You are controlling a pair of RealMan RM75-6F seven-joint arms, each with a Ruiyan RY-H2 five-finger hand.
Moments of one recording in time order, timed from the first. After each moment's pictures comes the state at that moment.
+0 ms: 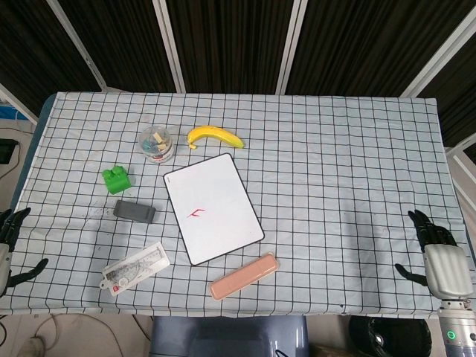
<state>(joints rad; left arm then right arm) -0.04 -1.07 -0.03 -1.70 1.51 1.54 -0.01 0.07 -1.15 0.09 -1.63 -1.48 1.50 -0.08</state>
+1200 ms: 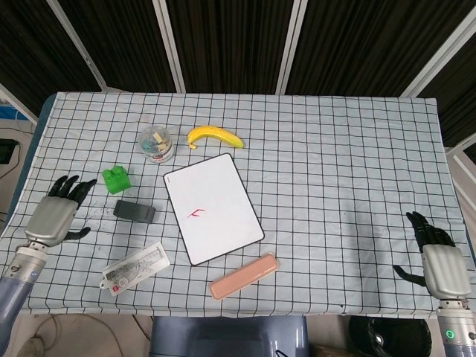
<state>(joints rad) -0.39 -1.12 -0.15 -1.60 1.38 1.04 0.23 0.07 -1.14 0.08 -1.65 -1.45 1.47 -0.08</state>
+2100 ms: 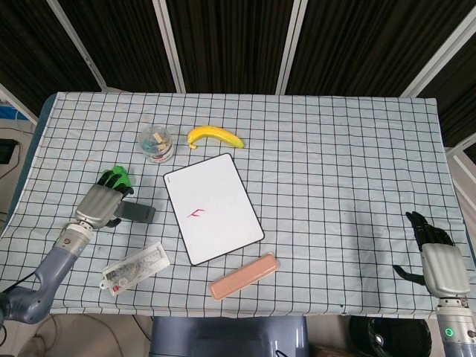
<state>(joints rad) -0.59 -1.32 -0.14 -1.42 1.27 0.87 0.37 0.08 -1.14 0.09 -1.66 -1.43 1.45 -0.08</state>
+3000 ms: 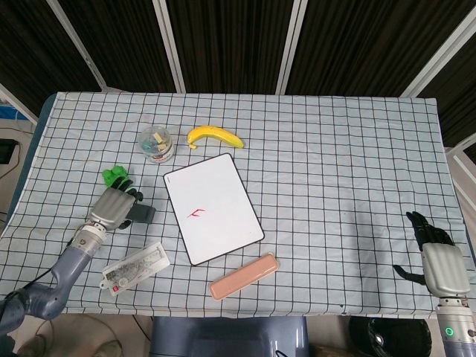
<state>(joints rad) -0.63 -1.43 -0.09 -1.30 1.28 0.88 0.37 0.08 -1.14 0.09 -1.66 -1.42 1.44 -0.08</state>
